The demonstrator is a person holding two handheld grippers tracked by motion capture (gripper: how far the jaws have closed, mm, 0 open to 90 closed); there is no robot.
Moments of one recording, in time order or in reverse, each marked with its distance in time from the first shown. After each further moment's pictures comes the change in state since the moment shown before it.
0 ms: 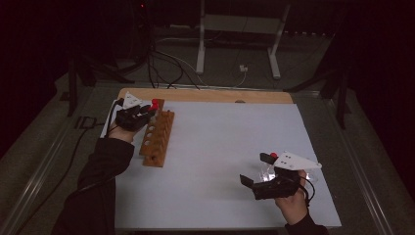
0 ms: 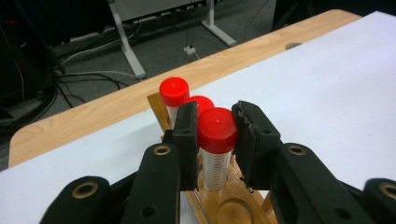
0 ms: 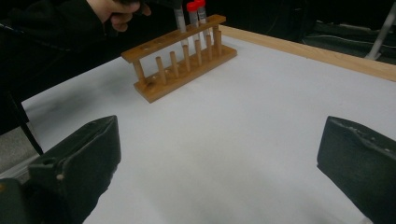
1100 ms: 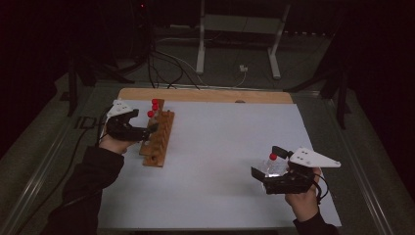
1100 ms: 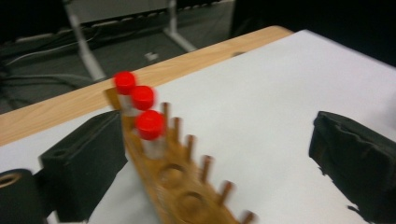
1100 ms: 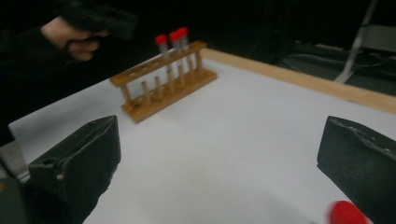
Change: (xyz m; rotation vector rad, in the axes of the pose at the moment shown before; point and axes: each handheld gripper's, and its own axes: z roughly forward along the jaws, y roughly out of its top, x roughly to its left) left arm -0.013 -0.007 -0.054 -0.055 -0.180 -0.035; right arm -0.012 0.015 -0.027 -0.079 -0.055 0.001
